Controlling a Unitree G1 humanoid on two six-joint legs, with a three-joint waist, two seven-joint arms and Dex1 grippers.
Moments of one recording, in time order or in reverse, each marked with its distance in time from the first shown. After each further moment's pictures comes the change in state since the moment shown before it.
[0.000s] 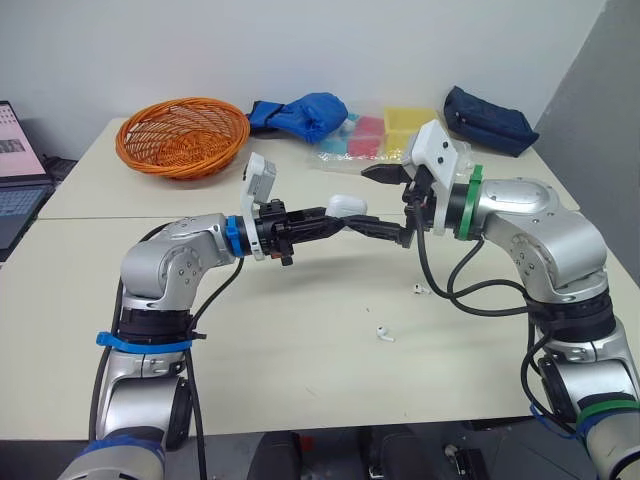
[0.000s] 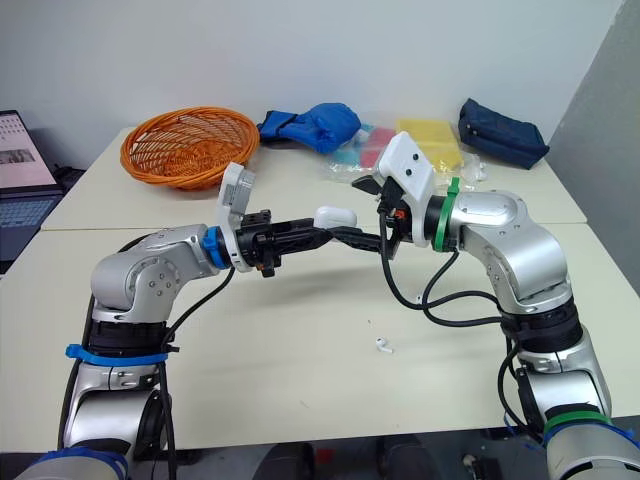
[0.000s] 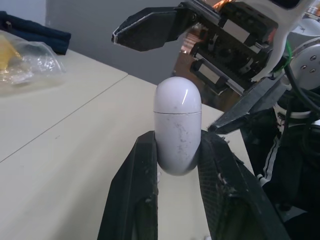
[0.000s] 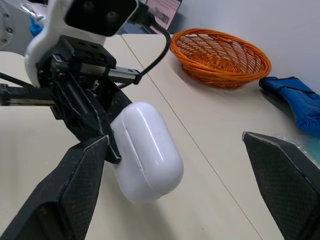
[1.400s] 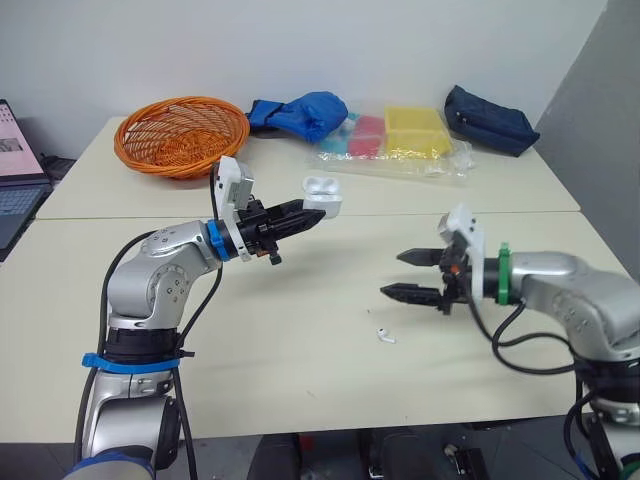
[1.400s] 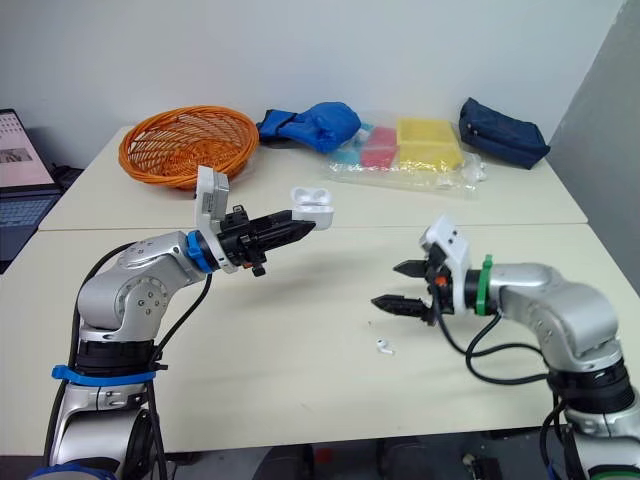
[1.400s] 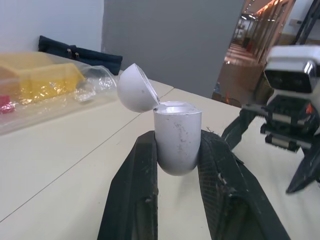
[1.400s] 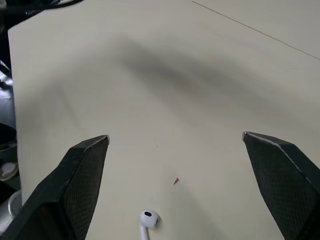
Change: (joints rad) left arm 0.094 0.032 0.029 -0.046 0.019 -0.211 0.108; right arm 0.396 -0.138 -0.083 -0.207 0.245 0.228 -0.045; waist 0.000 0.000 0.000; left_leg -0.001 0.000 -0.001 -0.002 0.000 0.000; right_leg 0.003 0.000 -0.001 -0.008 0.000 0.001
